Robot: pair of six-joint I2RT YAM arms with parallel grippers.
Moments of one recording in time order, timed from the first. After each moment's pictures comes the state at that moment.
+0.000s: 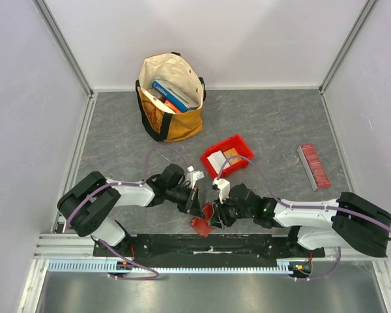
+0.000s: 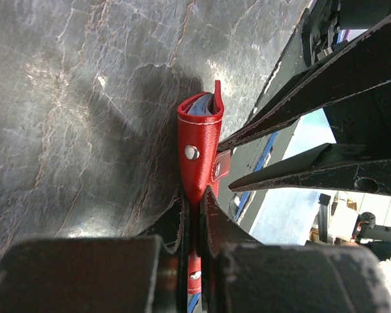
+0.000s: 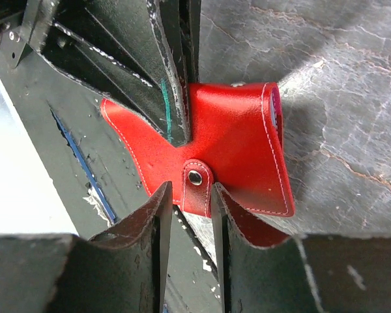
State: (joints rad) left arm -0.77 1.52 0.48 0.20 0.74 -0.56; right arm 1.08 1.23 0.35 0.22 -0.23 0.52
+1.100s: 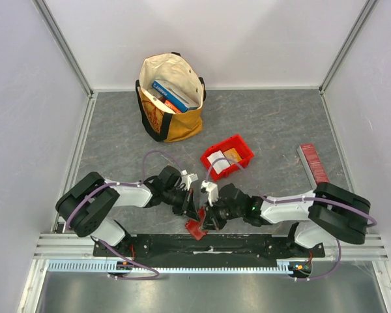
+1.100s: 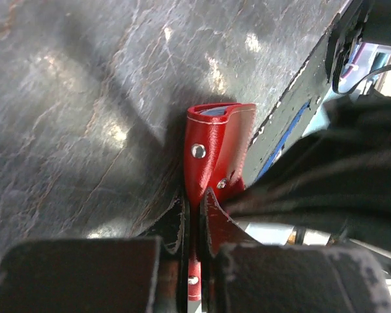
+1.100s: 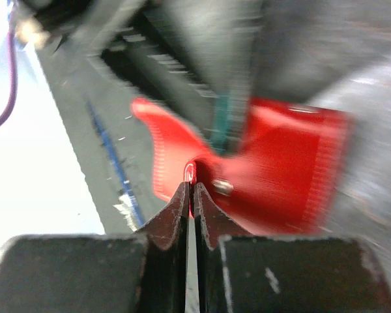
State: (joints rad) left arm -0.73 1.51 0.45 0.13 0.73 -0.61; right arm 1.10 1.42 0.41 0.34 -0.35 0.53
